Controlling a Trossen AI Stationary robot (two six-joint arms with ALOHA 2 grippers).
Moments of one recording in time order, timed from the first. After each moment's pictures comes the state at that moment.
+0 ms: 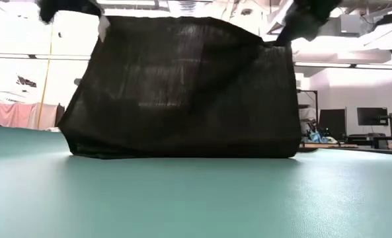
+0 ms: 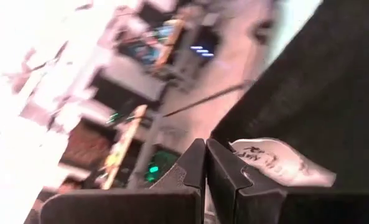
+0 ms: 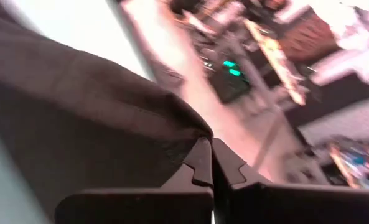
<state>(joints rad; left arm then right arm) -0.60 1.36 1.11 -1.56 -1.44 -0.84 0.36 1.40 1.15 -1.06 1.24 0.49</state>
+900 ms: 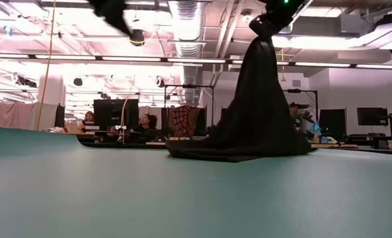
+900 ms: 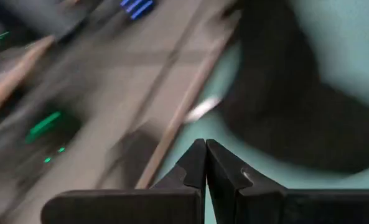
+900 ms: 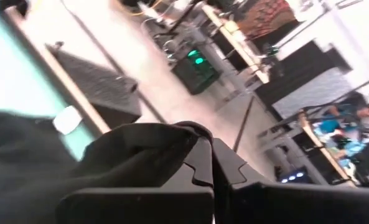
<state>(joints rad) -0.03 1.11 1.04 -0.48 -0.74 0.13 -0.05 1.26 1.15 -0.48 1.16 -0.17</state>
